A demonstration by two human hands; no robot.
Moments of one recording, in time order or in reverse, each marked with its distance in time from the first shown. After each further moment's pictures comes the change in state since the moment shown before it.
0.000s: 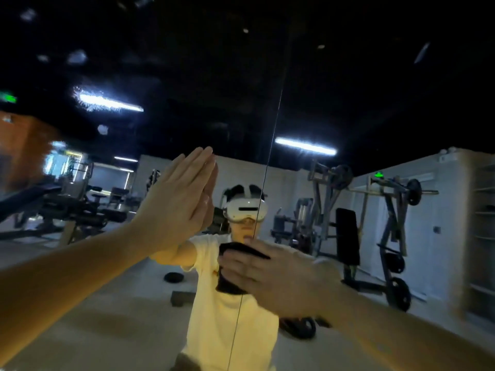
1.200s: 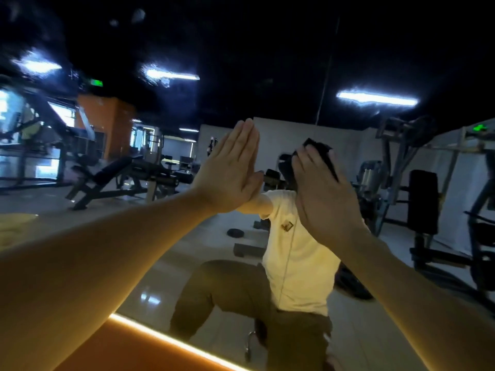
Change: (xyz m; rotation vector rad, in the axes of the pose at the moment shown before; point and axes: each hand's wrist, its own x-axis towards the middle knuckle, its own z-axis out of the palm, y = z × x) left_hand -0.046 0.018 0.006 0.068 -0.251 -0.076; right_hand 0.032 -0.025 0.009 0.192 0.362 0.848
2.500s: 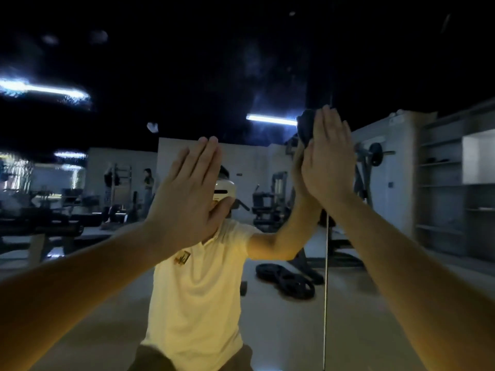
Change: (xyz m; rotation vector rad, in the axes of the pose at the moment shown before) left_hand 0.015 -0.135 0.004 -0.021 0.251 0.174; right_hand 0.154 -0.008 -0.010 -0.101 0.056 0.602
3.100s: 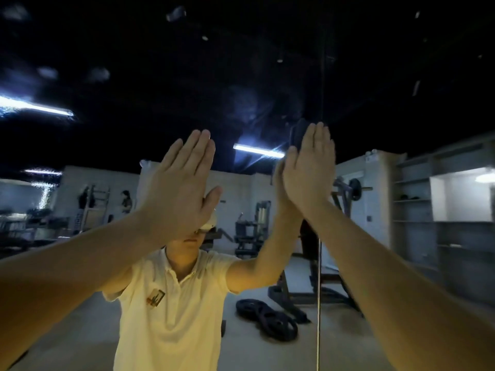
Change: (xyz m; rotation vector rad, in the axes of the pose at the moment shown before) left_hand 0.067 -0.036 0.001 0.054 0.091 -0.064; right_hand 0.062 -0.027 -0.001 0.022 0.025 0.116
